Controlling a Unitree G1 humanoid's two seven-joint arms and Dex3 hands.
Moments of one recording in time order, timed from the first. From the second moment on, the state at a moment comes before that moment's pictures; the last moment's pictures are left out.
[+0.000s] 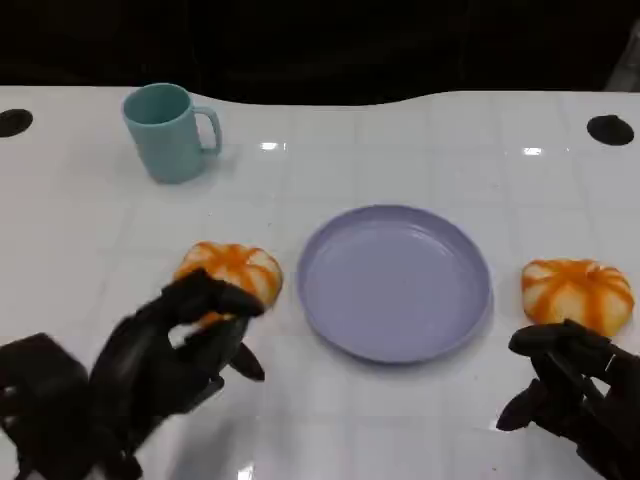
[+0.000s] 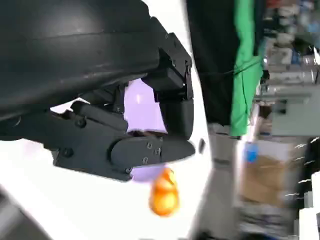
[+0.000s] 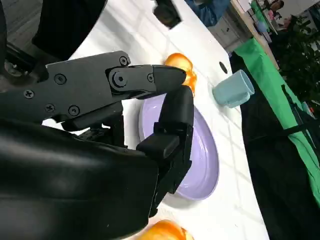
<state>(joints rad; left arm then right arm) 0.05 0.09 0.02 -0.07 -0.16 -0.02 -0.36 0.20 -0.12 -0.14 -0.27 0.53 0.51 0.32</state>
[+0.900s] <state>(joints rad) -0.32 0.45 -0.28 0.05 0.77 -0.12 -0.28 0.19 -0.11 -0.13 -0.27 0.53 0.50 0.32</state>
